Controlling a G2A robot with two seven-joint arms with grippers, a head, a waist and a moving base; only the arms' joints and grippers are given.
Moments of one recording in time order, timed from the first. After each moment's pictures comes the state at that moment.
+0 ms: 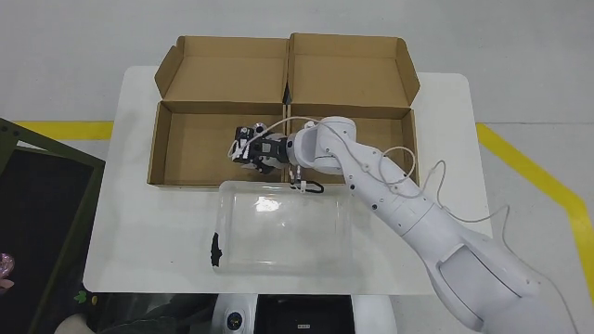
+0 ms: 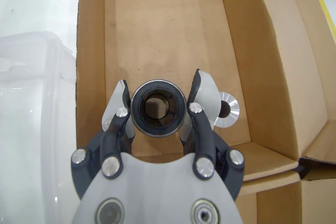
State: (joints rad) left arm -0.33 -0.16 -0.45 -1.44 1.96 -0.37 0.19; right arm -0.56 -1.50 0.62 -1.09 -1.23 -0.70 0.40
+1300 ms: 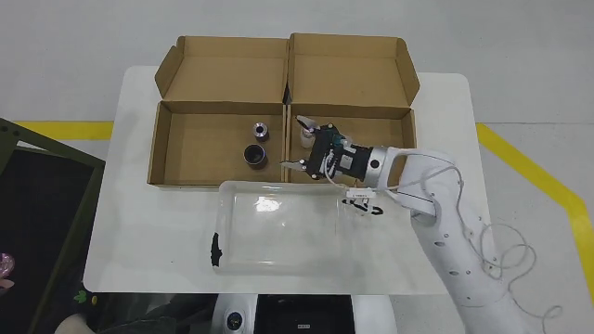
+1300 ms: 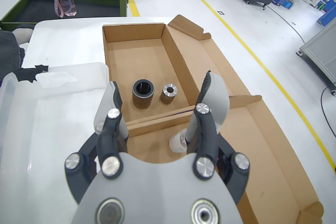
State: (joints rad) left arm -0.33 -0.16 -0.45 -1.44 1.96 -0.37 0.19; right arm -1.11 -1.30 1.21 -1.83 -1.35 -0.83 0.31
